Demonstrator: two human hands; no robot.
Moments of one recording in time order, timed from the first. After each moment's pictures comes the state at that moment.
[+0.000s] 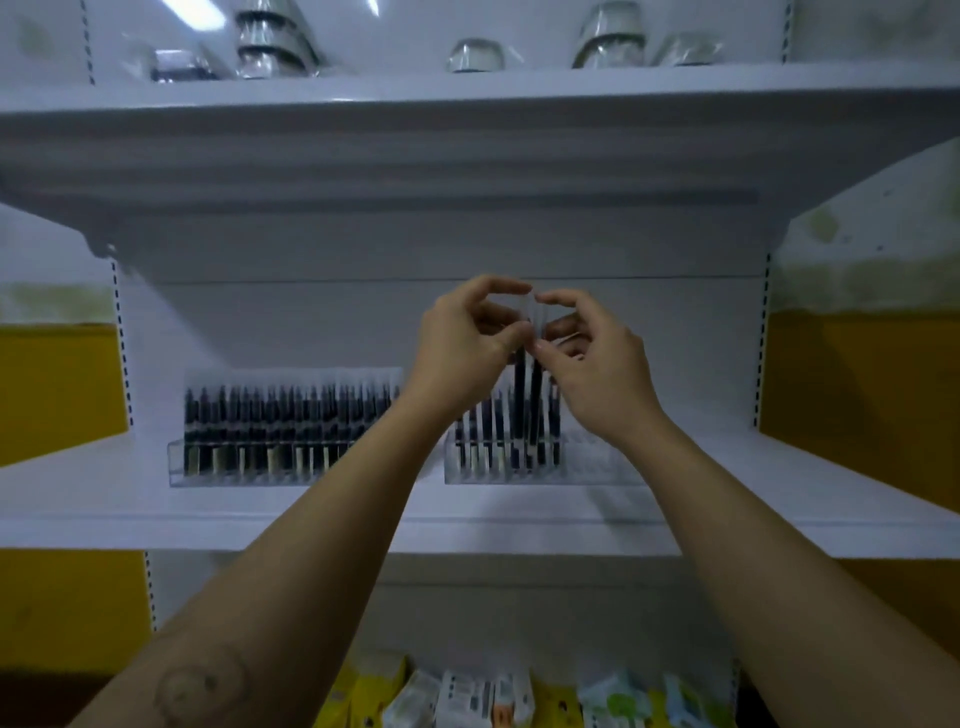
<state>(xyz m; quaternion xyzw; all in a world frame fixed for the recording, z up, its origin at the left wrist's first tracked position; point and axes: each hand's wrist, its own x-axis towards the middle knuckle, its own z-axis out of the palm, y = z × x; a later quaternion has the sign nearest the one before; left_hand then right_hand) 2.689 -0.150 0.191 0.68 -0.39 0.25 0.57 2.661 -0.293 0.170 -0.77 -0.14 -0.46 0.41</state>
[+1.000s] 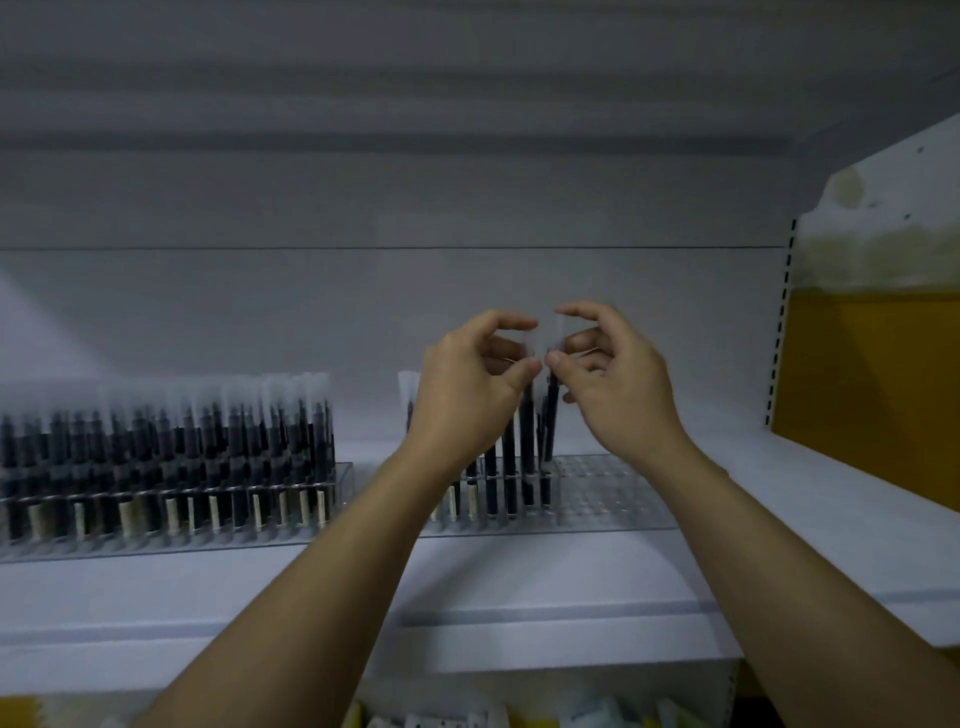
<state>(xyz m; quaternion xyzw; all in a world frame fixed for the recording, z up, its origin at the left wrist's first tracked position) 2.807 -0.216 0.157 0.72 -0.36 0.24 0.55 2.775 -0.362 0.148 -0.77 -0.07 -0.46 0.43</state>
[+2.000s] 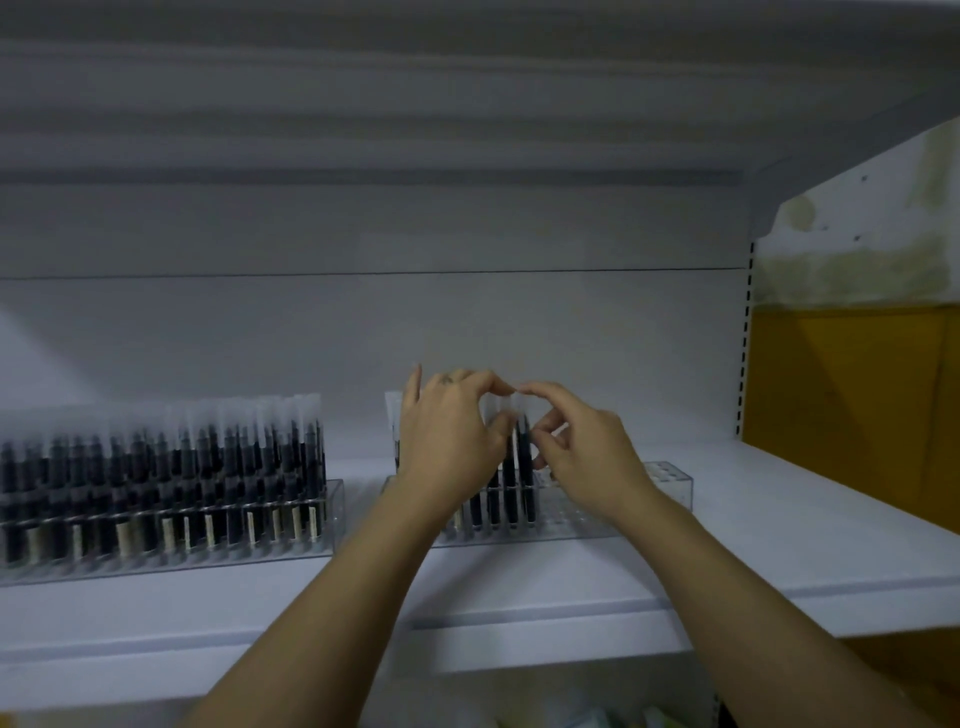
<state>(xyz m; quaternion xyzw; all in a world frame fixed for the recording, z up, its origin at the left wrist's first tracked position) 2.806 -0.218 0.141 0.84 -0.31 0.36 0.27 2.763 -0.366 0.114 -0.87 -0.05 -0.38 0.32</state>
